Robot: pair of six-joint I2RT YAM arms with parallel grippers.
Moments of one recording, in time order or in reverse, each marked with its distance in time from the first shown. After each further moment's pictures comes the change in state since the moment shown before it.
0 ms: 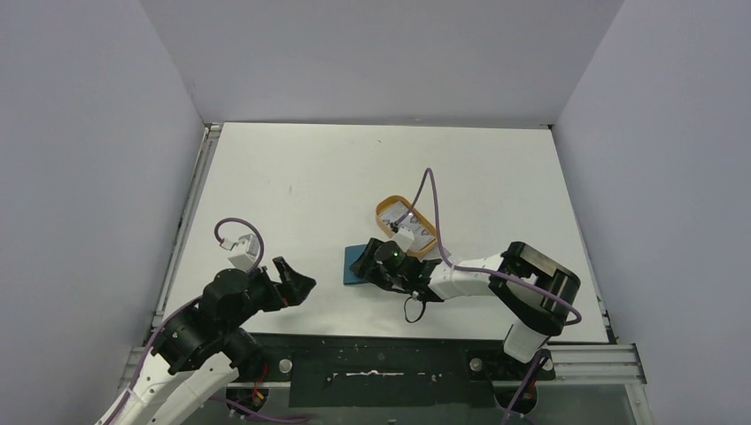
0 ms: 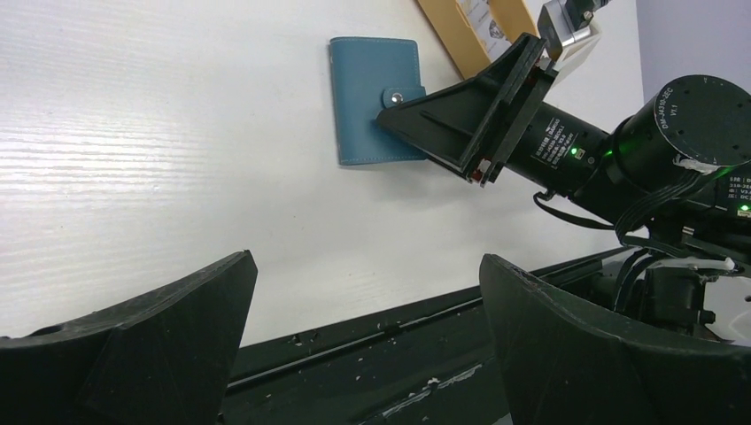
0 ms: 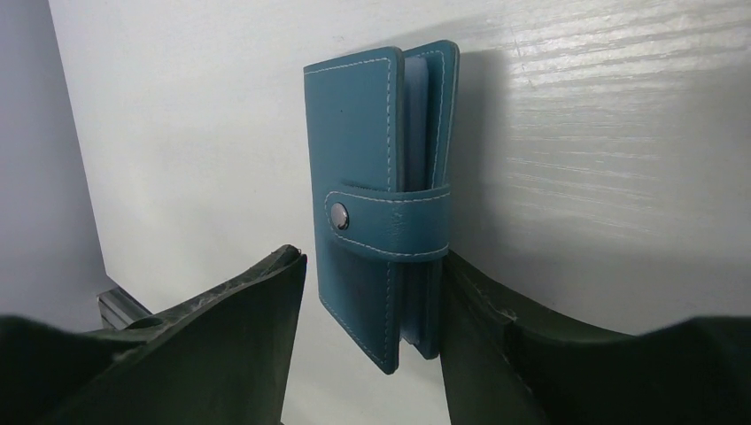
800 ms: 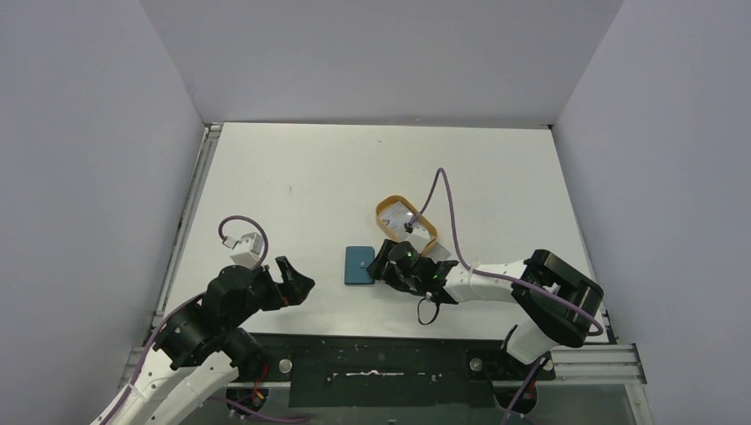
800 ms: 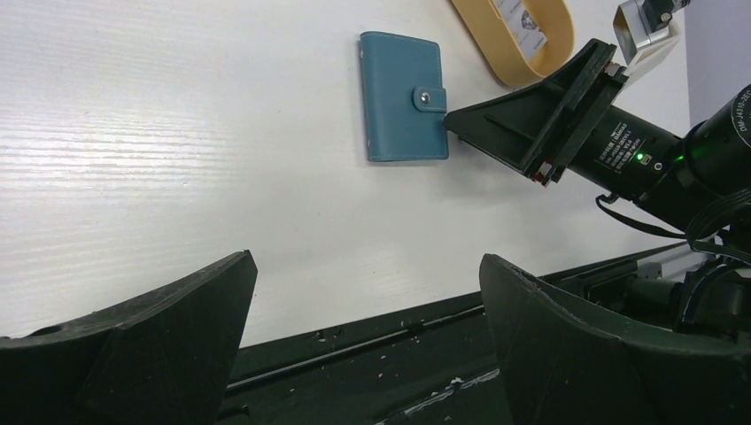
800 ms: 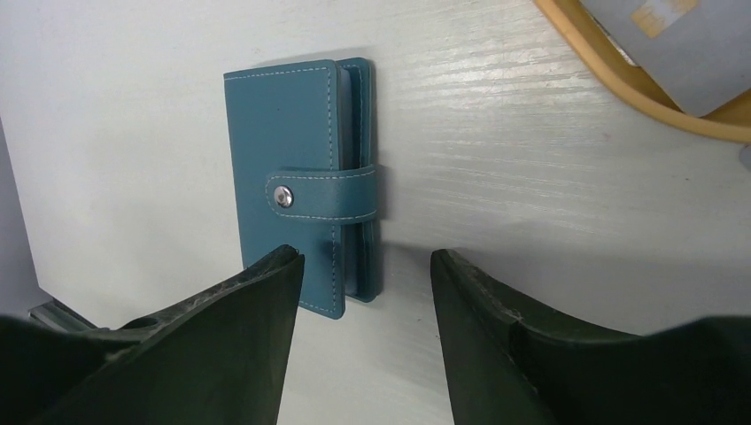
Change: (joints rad) left arm 0.000 0.040 0.020 -0.024 -0.027 0.042; right arm -0.038 -0.130 -0.083 -0.107 0.034 -0.077
